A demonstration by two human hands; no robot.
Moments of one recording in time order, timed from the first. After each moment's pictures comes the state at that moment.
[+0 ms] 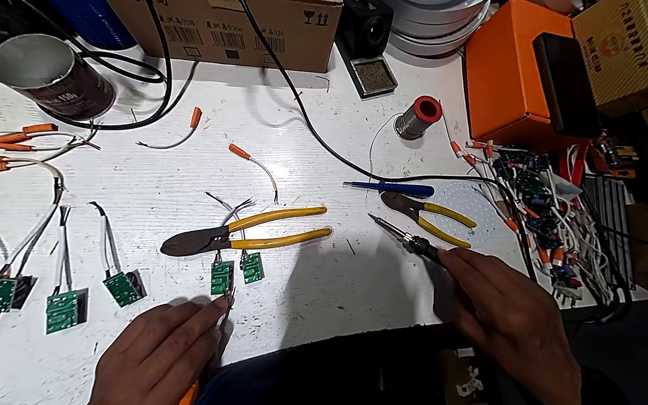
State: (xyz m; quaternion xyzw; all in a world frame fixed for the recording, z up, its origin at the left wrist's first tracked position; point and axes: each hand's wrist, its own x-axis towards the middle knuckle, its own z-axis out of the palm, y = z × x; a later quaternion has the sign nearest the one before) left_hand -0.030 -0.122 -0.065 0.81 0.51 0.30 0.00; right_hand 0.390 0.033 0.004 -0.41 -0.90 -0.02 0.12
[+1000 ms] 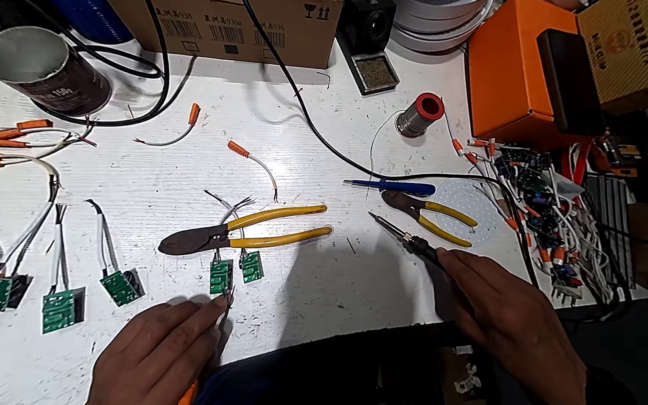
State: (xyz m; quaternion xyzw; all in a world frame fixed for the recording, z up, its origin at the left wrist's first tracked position) left_hand -0.029 -0.121 -0.064 0.81 0.51 0.30 0.00; right_hand 0.393 0.033 0.002 -0.40 -0.91 0.00 0.09
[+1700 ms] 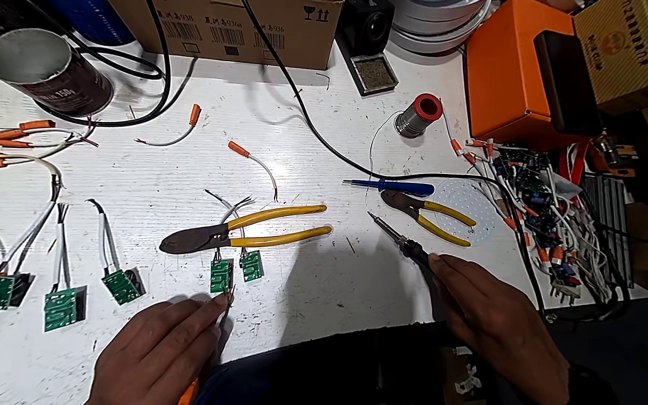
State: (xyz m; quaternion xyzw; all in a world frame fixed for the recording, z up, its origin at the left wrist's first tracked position) left_hand -0.029 -0.121 -0.066 0.81 0.51 0.30 0.00; right_hand 0.393 0.027 -0.008 -0.39 -0.91 0.03 0.11
